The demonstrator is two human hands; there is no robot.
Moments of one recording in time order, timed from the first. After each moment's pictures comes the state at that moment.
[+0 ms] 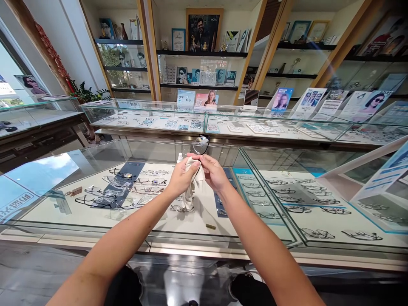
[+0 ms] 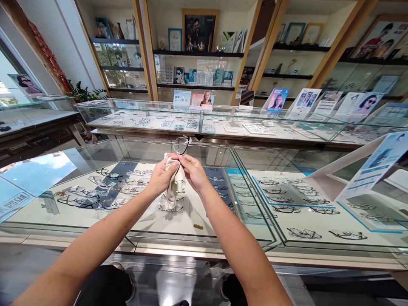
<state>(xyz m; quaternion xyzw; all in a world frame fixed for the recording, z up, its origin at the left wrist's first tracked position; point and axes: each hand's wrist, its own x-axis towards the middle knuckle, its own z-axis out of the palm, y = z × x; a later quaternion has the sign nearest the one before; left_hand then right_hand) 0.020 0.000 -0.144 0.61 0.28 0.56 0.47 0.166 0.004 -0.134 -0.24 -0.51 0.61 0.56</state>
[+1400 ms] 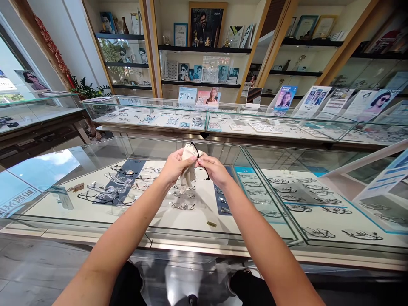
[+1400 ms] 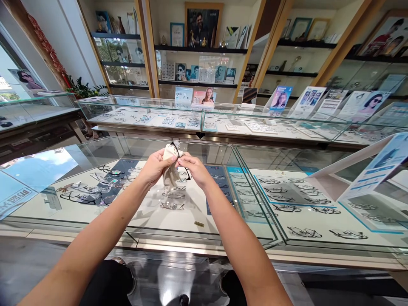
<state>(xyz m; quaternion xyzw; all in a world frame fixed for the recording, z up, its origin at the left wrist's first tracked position) -0.002 0.015 -0.122 0.51 0.26 0.53 0.62 0.182 0.019 -0.140 -0.29 -0.62 0.53 0.50</state>
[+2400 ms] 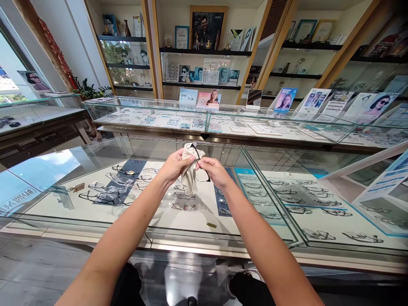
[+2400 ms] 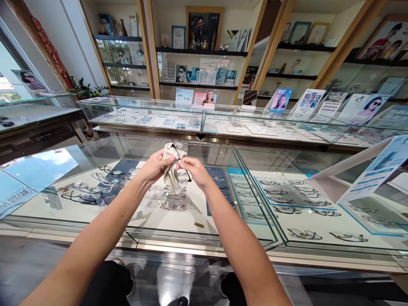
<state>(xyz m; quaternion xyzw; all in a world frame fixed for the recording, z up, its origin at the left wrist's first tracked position) -0.009 0.024 -0.125 0.50 0.24 0.50 0.66 0.183 0.019 -0.143 -0.28 -0.64 0.52 0.49</state>
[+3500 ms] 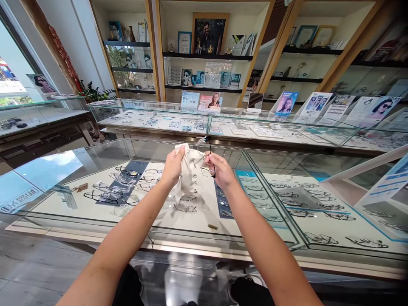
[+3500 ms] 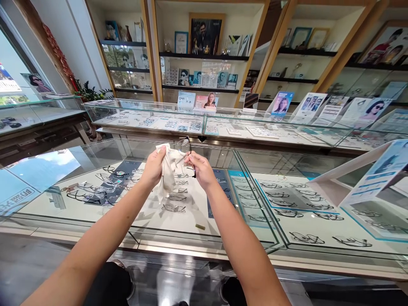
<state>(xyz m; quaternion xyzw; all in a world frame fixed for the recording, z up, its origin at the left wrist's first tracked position) 0.001 0.028 -0.132 0.46 0.29 0.64 0.54 0.184 0.019 -0.136 -0.27 -0.56 0.52 0.59</state>
